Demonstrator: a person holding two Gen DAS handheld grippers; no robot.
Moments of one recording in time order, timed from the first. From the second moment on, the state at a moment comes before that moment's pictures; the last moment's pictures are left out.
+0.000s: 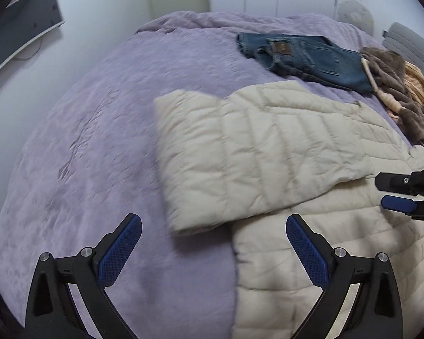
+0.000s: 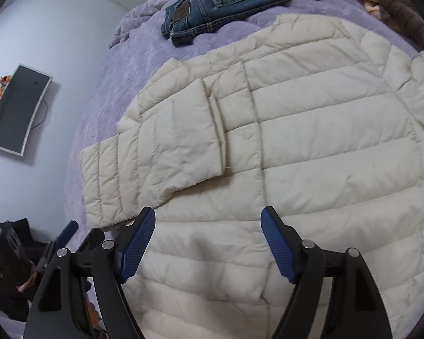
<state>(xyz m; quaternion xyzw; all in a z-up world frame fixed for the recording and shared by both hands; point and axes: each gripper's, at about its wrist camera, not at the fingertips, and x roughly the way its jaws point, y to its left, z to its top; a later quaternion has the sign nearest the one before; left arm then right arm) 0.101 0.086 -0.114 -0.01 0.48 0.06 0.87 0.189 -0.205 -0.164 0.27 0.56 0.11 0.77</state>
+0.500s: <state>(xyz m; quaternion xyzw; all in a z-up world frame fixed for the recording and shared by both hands) 0.106 0.096 -0.160 0.01 0.51 0.11 0.85 0.224 -0.200 -0.154 0.30 0.48 0.06 0.82</state>
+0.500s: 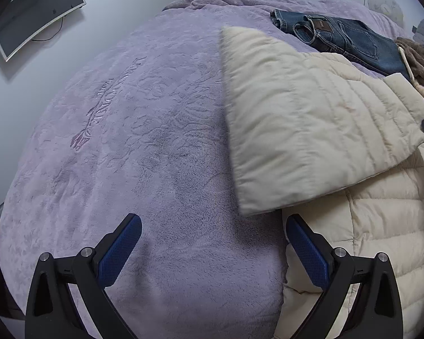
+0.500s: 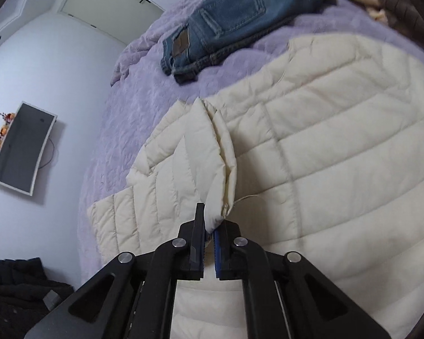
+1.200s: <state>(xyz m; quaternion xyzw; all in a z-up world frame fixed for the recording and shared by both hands) 0.198 0.094 -0.157 -0.03 0.49 0.09 0.87 0.181 -0.320 -0.173 0.29 0.50 -0.09 0.81</state>
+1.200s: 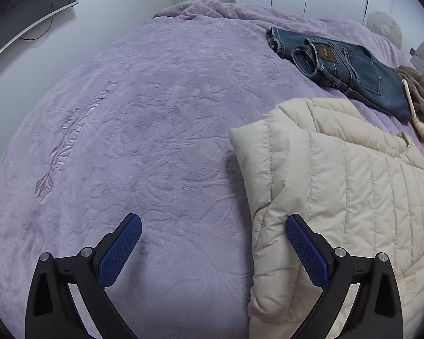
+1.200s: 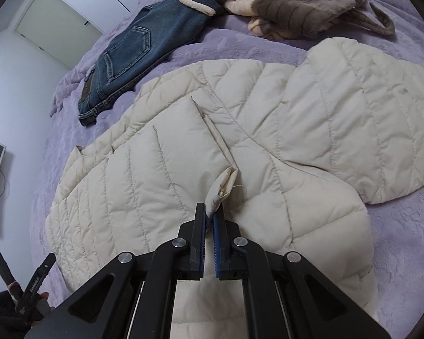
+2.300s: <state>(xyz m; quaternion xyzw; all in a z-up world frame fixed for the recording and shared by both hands) 0.255 0.112 -0.177 -0.05 0.51 0.08 0.86 0.180 -0.352 -0.203 0.36 0.51 -0.08 0.78</state>
